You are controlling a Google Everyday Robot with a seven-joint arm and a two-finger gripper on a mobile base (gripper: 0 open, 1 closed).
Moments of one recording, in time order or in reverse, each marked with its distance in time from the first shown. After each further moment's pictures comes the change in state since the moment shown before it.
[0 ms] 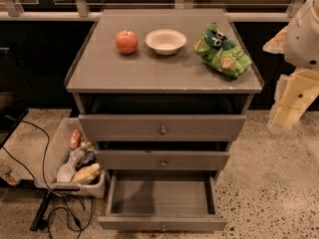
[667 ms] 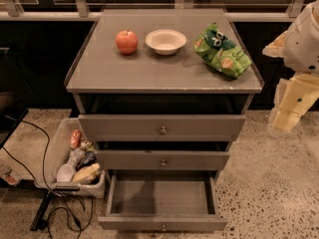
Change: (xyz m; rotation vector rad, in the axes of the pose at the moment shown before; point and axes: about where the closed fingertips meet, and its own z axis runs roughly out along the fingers) arm 0.002 0.002 0.006 -0.005 -0.007 -0.001
